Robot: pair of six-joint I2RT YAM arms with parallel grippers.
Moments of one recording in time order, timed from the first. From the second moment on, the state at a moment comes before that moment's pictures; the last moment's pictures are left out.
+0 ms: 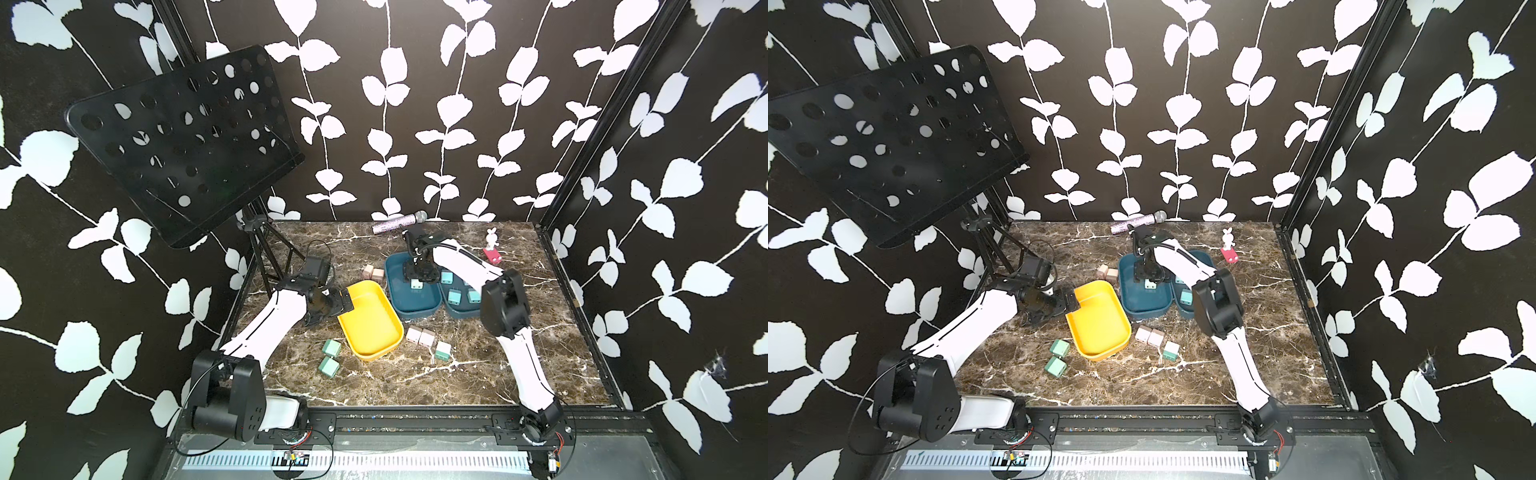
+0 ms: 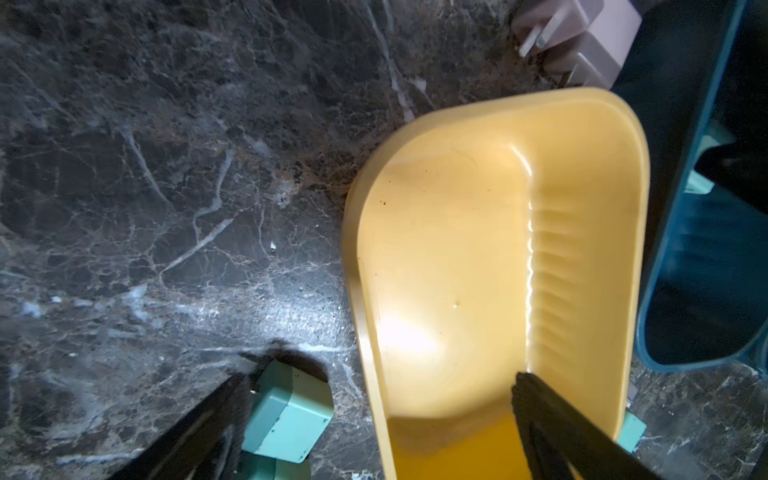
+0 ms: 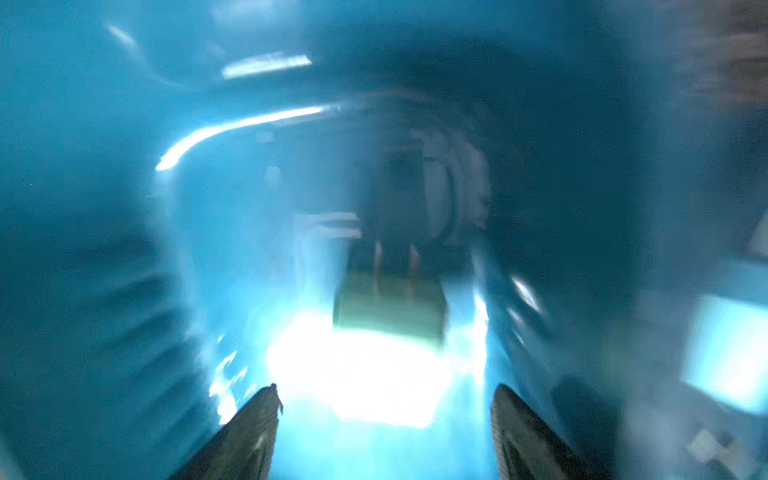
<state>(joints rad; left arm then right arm) -0.24 1.35 0.96 -0.82 0.15 -0.54 0.59 2.26 2.05 -1.08 0.03 0.54</state>
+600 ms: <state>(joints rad) -0.24 1.39 0.93 -0.77 0.17 -0.55 0.76 1.61 1.07 -0.90 0.02 0.93</state>
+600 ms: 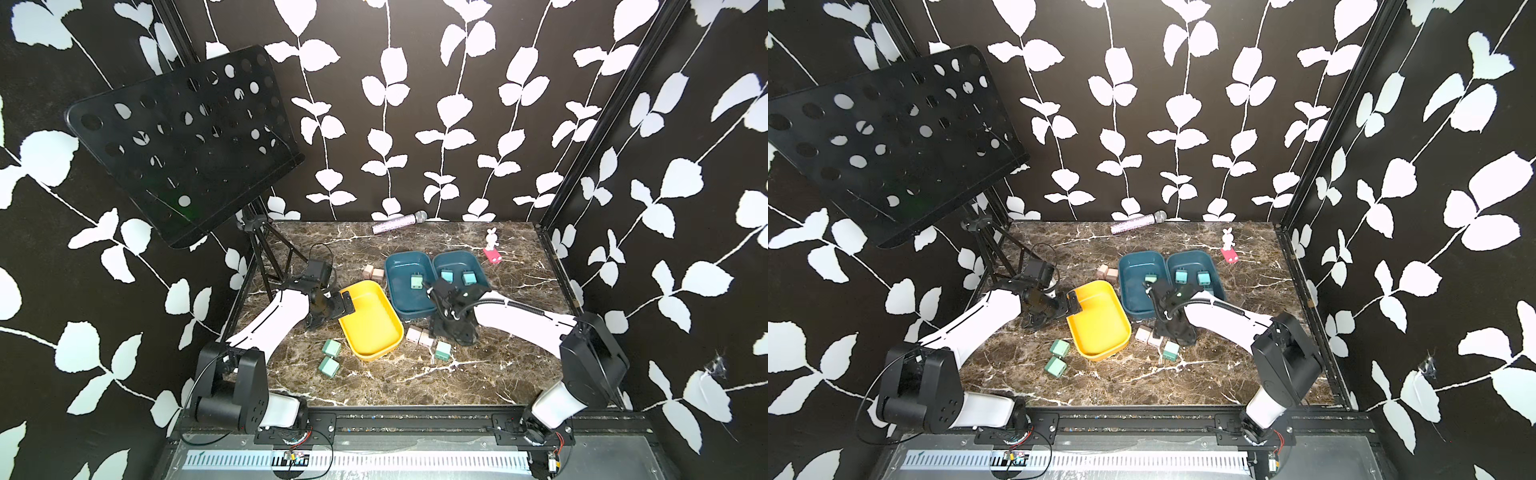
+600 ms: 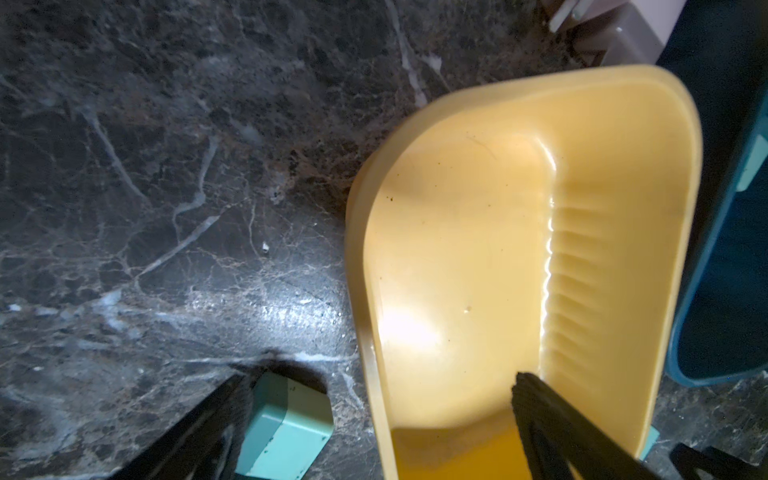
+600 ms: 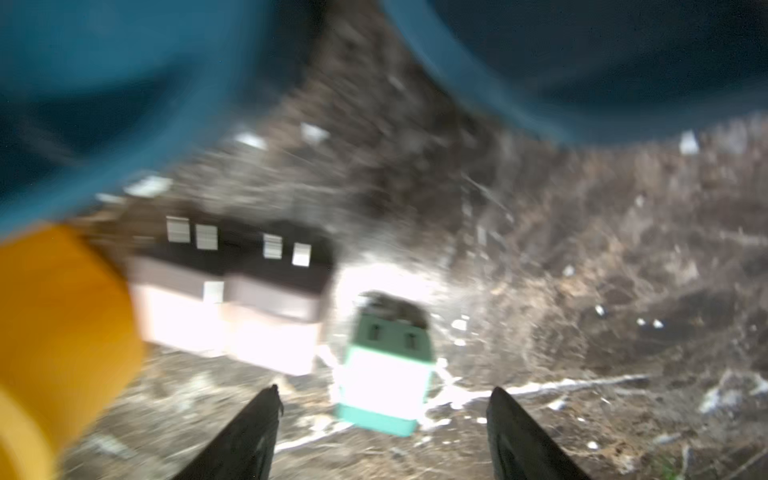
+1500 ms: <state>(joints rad) -0.24 1.39 0.90 -0.76 0.18 -0.55 0.76 1.59 0.95 -0.67 0.00 1.04</state>
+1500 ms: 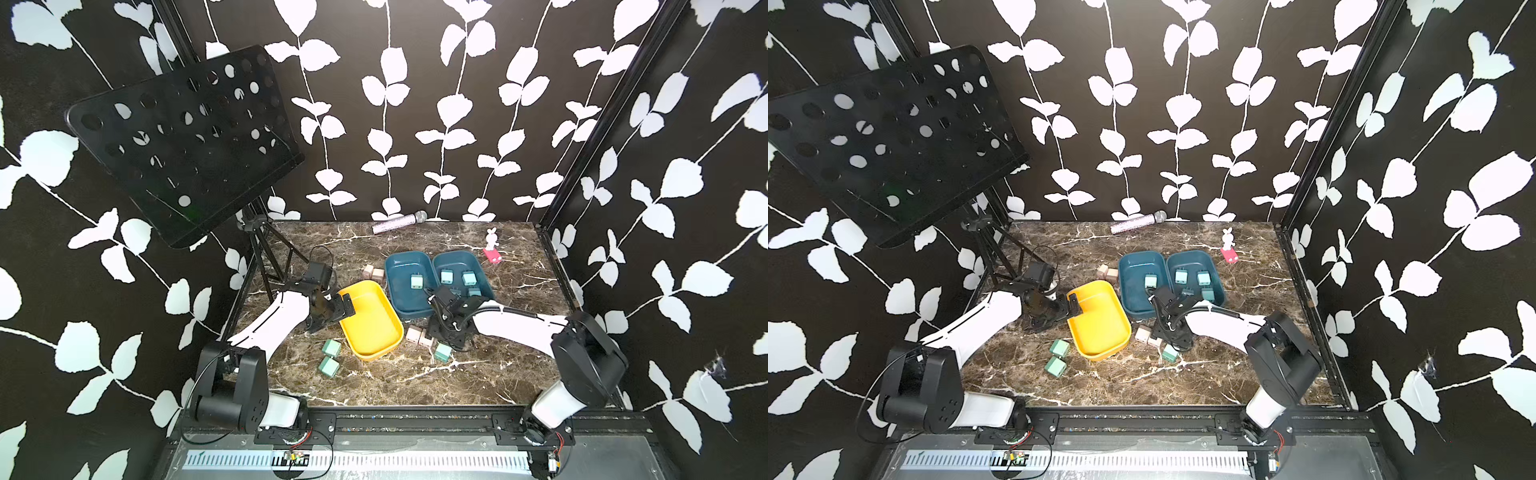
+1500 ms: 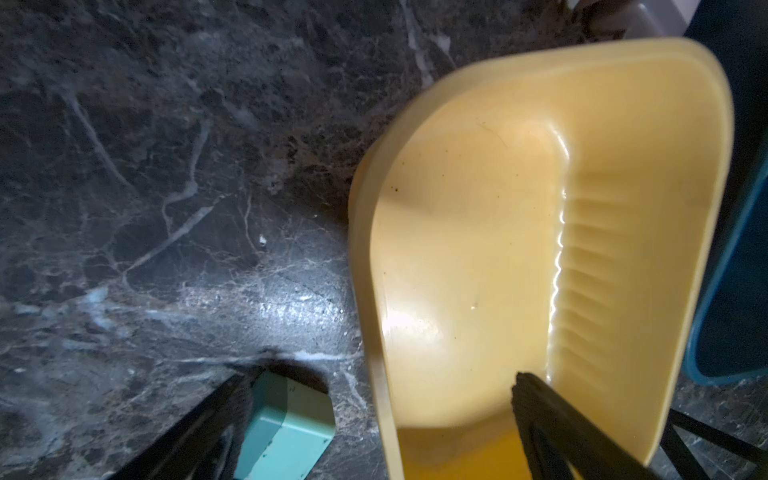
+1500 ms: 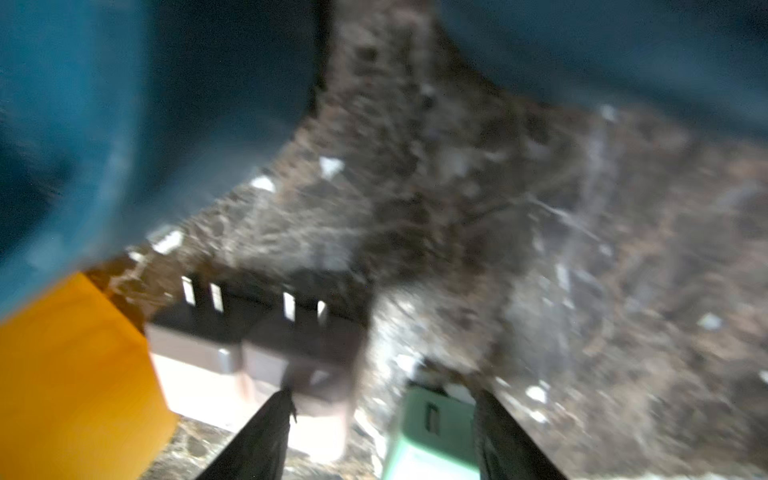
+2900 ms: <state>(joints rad) -0.24 1.39 0.89 -0.75 0.19 -0.55 0.81 1.58 0.86 -0.66 0.01 1.14</state>
